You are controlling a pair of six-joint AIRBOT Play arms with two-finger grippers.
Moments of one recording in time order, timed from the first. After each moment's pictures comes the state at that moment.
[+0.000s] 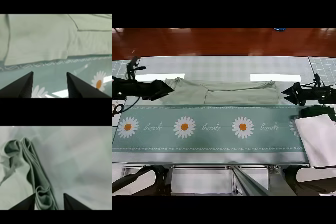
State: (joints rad) left arm 0.21 -1.22 0.95 0.82 -1.10 -1.20; right arm -0.43 -1.65 1.06 -0.65 1.04 1.24
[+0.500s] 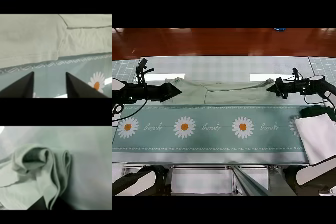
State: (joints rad) left arm 0.13 -1.18 0.88 0.77 -0.99 -1.19; right arm -0.25 -1.83 1.26 -0.58 1.09 1.24
